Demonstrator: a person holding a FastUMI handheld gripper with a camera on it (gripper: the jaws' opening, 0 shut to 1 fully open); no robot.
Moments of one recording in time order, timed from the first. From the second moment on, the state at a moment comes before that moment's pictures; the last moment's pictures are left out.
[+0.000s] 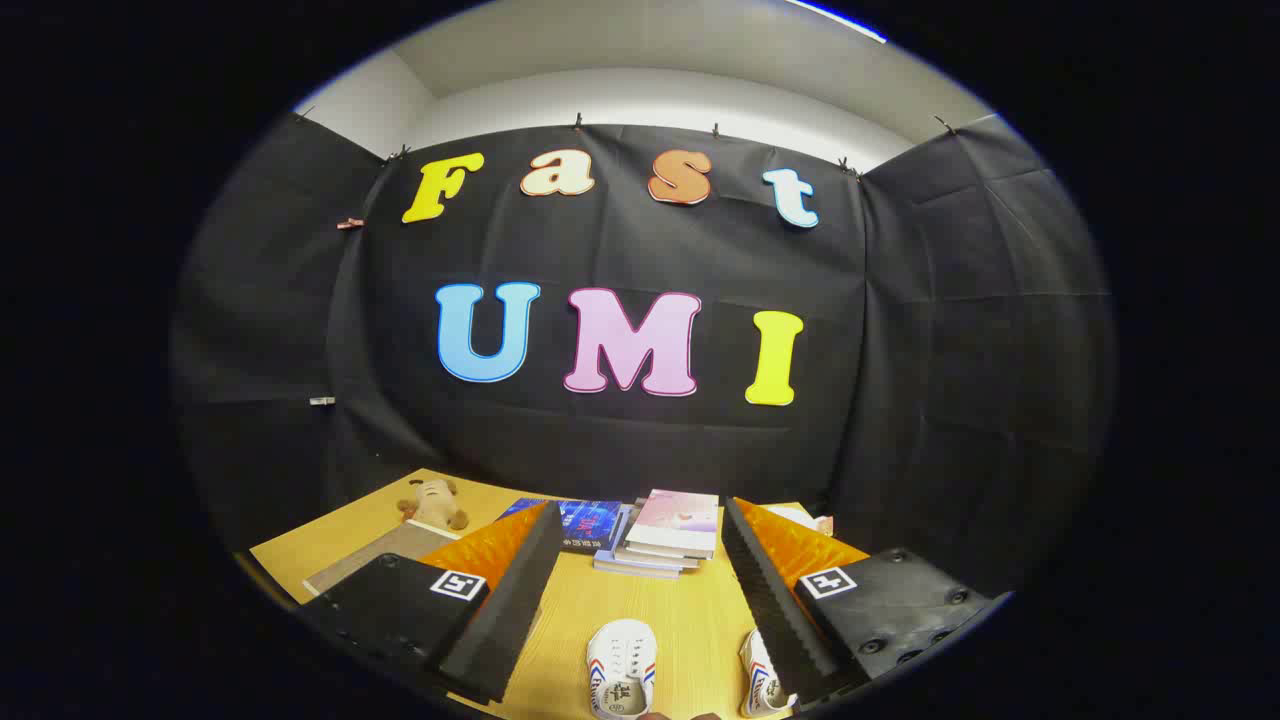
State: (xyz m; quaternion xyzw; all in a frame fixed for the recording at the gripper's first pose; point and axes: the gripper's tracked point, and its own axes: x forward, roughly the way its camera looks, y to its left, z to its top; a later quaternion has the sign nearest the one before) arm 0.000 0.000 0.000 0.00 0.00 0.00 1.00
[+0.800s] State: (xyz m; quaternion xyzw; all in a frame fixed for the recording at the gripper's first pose) arm 0.009 0.005 -0.027 0.01 0.04 -0.01 1.00
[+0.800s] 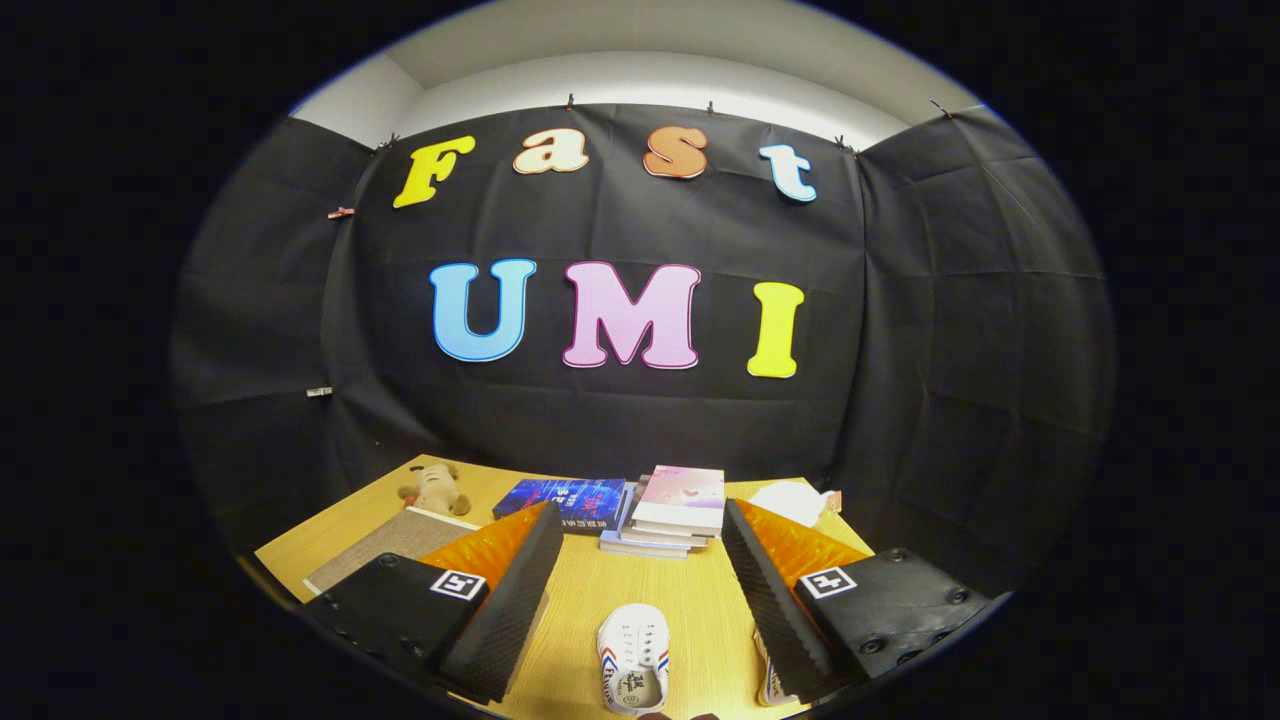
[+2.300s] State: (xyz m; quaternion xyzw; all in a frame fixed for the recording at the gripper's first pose) arm -0.007 0.146 -0.213 0.33 0.39 0.43 0.74
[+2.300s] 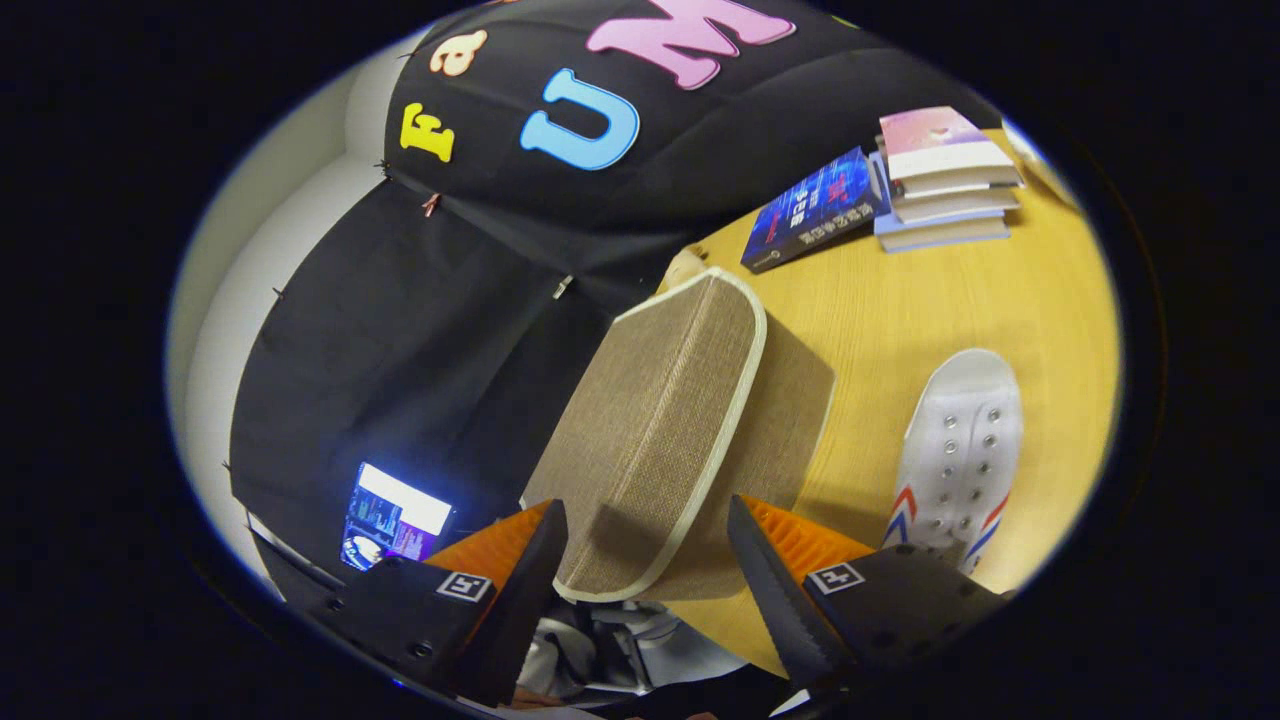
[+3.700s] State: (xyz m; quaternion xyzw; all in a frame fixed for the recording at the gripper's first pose) arm 0.001 0.152 -0.137 0.55 0.44 0.47 0.53
